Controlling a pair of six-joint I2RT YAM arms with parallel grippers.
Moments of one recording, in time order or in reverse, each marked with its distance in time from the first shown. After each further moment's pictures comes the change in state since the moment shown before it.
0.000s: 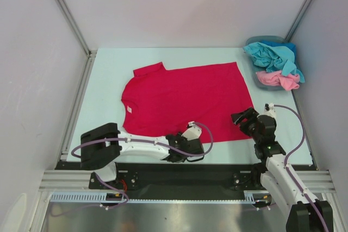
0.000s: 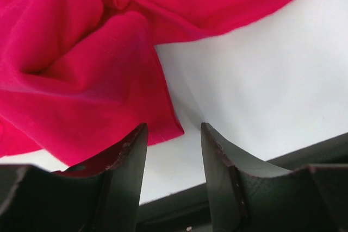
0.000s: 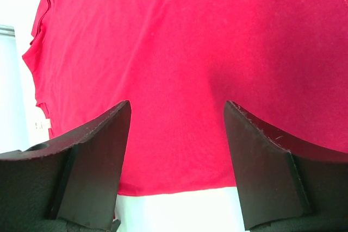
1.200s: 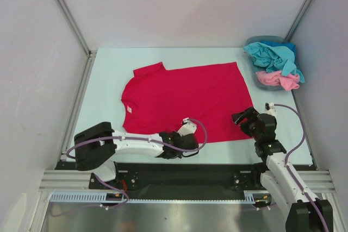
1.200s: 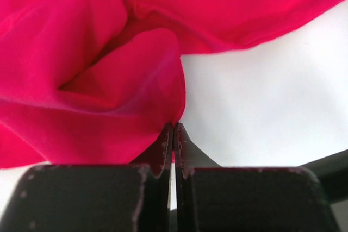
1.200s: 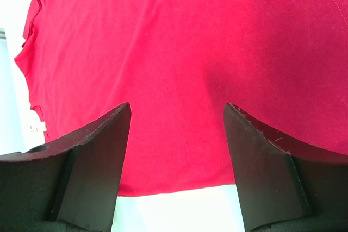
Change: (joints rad) left arm 0.071 -0.060 -0.088 0.118 0.050 0.027; right arm -0.012 0.005 0.032 -0.065 -0.002 -0.008
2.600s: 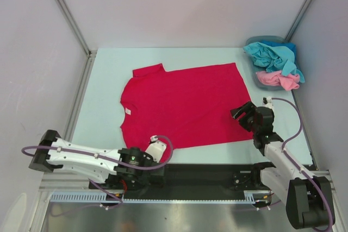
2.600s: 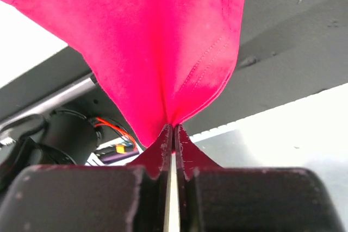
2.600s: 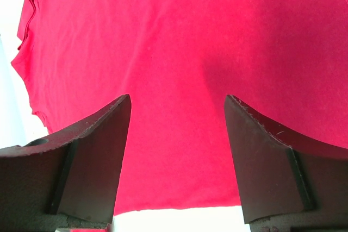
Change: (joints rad) left arm -0.401 -0.488 0.019 -0.843 0.169 -0.528; right arm -0.004 0.233 0.063 0.134 0.000 0.012
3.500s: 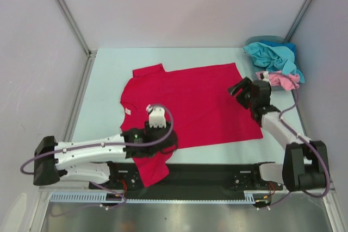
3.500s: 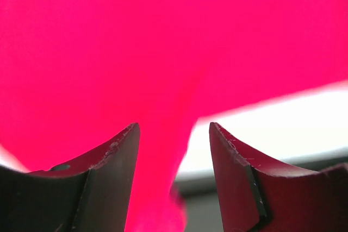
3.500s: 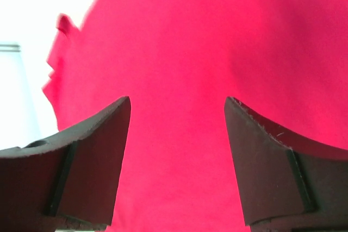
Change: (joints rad) left arm 0.317 0.007 -0.027 0.437 -0.409 0.021; right arm 0.008 0.306 0.323 -0.029 -0.009 -0.006
